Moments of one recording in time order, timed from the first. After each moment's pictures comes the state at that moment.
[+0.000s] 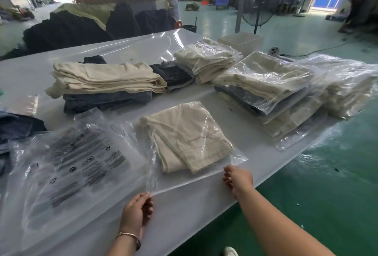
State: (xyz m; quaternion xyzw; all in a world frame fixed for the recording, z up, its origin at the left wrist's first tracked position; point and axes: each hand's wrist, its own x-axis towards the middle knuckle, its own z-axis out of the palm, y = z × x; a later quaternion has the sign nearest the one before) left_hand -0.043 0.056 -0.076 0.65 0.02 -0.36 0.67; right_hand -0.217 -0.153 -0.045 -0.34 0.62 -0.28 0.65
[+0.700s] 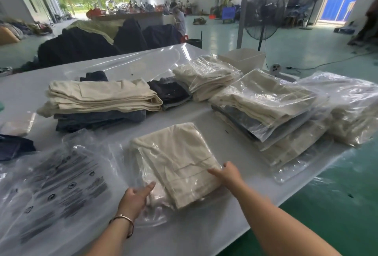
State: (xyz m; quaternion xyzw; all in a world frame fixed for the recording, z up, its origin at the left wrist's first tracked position) left_hand -0.017 -0.045 -0.029 0.83 -0.08 -0.29 0.48; right_hand -0.187 -0.275 -0.041 -0.69 0.56 -0.09 0.46
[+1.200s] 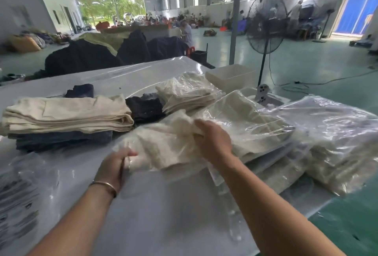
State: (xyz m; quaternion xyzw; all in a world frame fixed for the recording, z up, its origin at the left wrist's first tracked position) left_hand -0.057 -0.259 0.089 0.63 -0.05 -0.32 0.71; right_hand -0.212 -0.448 0.110 -0.88 0.32 -0.30 0.20
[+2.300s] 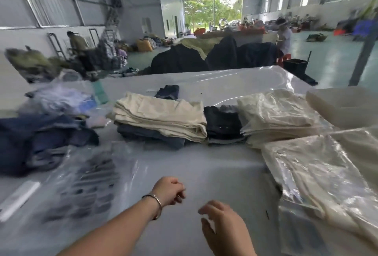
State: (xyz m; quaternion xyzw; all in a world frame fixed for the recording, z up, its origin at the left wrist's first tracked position) left_hand 0.013 -0.247 0.045 0.84 -0.04 -0.26 0.48; right_hand -0.139 -0.372 0.048 -0.95 0.03 -0.14 0.28
